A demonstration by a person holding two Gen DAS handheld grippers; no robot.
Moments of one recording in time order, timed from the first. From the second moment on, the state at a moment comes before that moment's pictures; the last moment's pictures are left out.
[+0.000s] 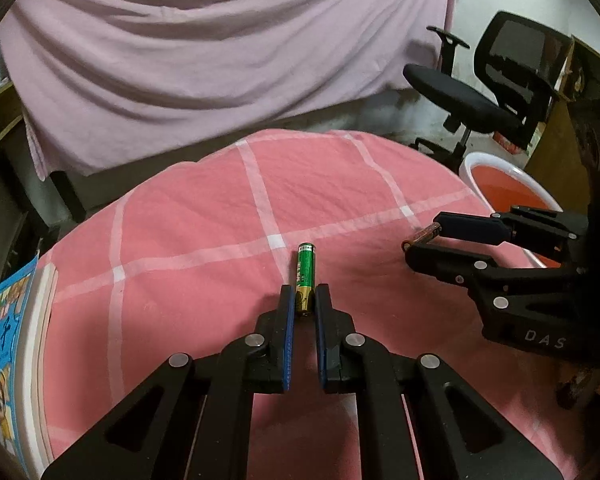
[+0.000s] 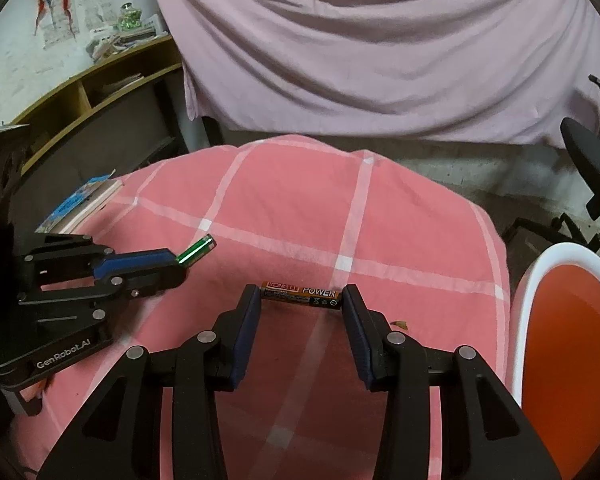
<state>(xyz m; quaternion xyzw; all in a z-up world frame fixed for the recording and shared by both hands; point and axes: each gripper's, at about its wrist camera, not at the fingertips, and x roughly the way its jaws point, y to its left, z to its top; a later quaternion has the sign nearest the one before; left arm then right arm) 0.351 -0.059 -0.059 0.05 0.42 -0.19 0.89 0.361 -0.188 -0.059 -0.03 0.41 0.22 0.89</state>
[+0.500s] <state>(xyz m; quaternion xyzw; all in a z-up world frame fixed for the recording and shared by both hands) 0.304 -0.036 -0.021 -0.06 0.28 -0.17 0.94 0.323 -0.187 -0.029 -0.05 0.27 0.20 0.94</state>
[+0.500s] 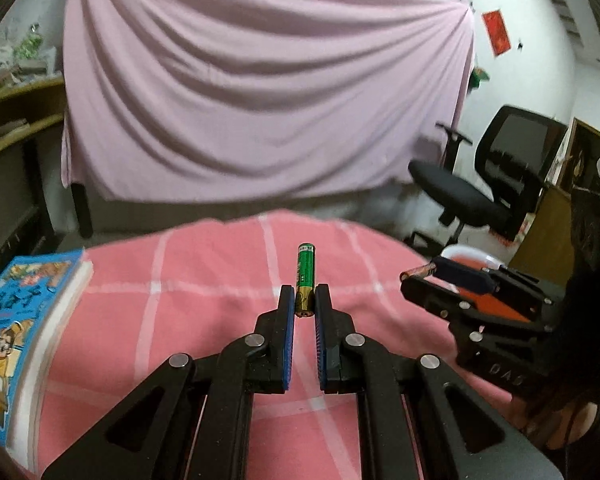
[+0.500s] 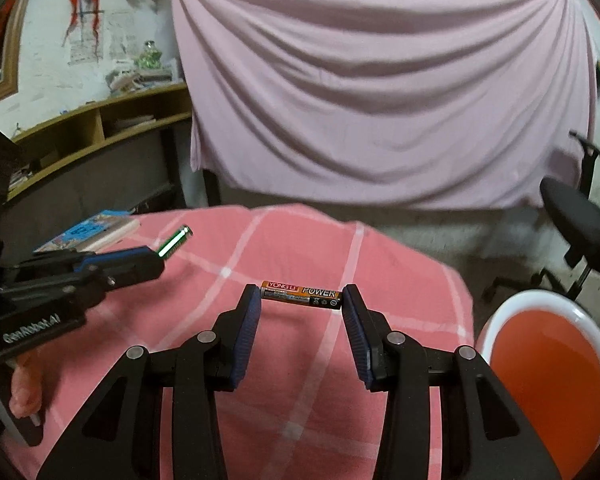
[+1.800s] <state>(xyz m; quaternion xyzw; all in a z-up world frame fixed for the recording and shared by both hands) 0.243 -0.225 0.039 0.06 0.09 -0.22 0.97 0.263 -0.363 0.026 0.10 0.09 0.06 0.99</state>
